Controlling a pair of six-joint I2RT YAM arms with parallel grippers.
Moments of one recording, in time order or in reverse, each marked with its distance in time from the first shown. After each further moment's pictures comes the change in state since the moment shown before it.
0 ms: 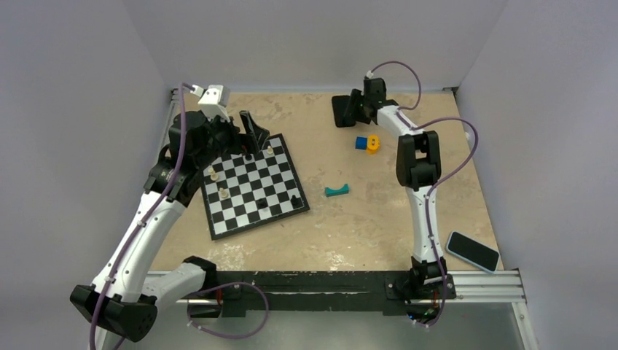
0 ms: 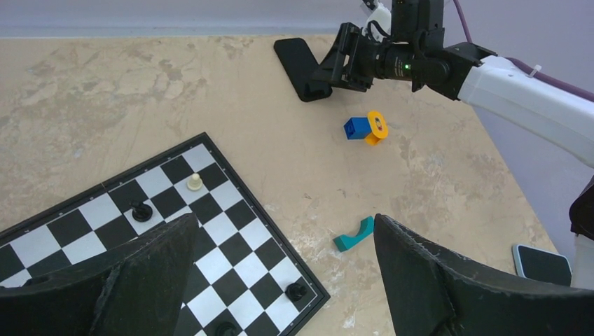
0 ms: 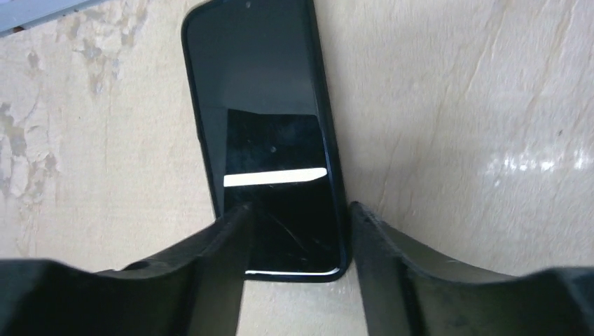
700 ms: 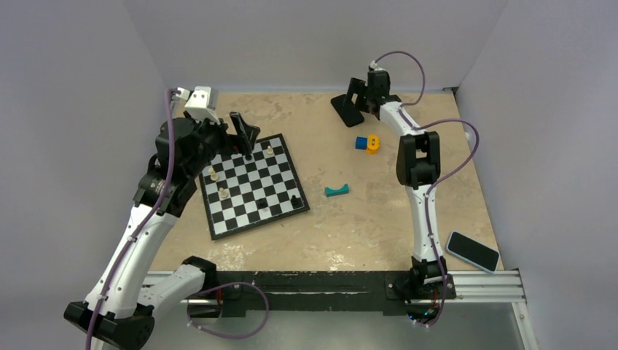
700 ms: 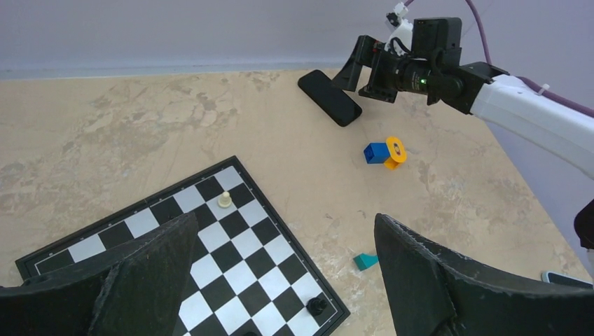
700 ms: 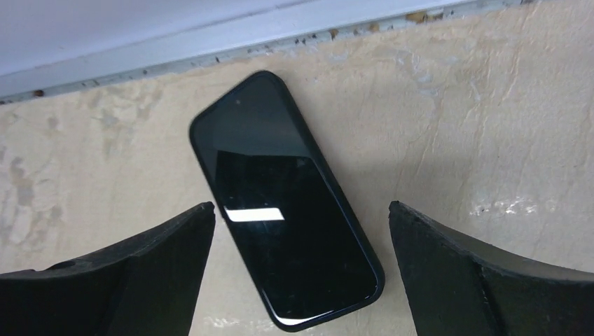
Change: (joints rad) left arm 0.000 -0.071 0.002 -0.003 -0.084 0.048; right arm -0.021 0.000 0.065 0.058 0.048 -0.058
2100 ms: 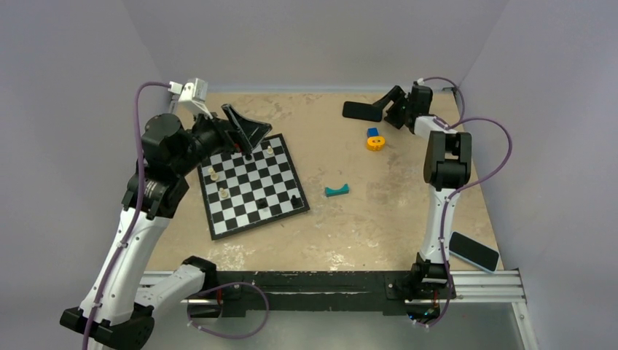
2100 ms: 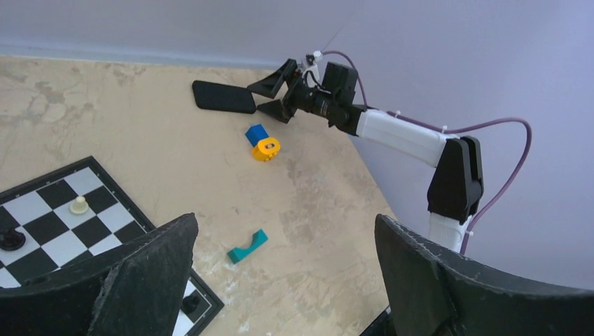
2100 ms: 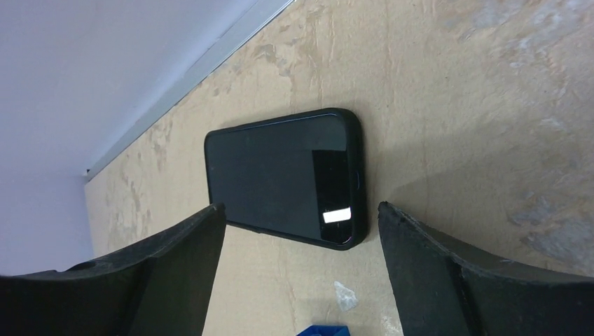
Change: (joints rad) left arm -0.003 -0.011 0.093 -0.027 0.274 -0.293; right arm -0.243 -0.124 -0.409 0.326 -0.320 0.334
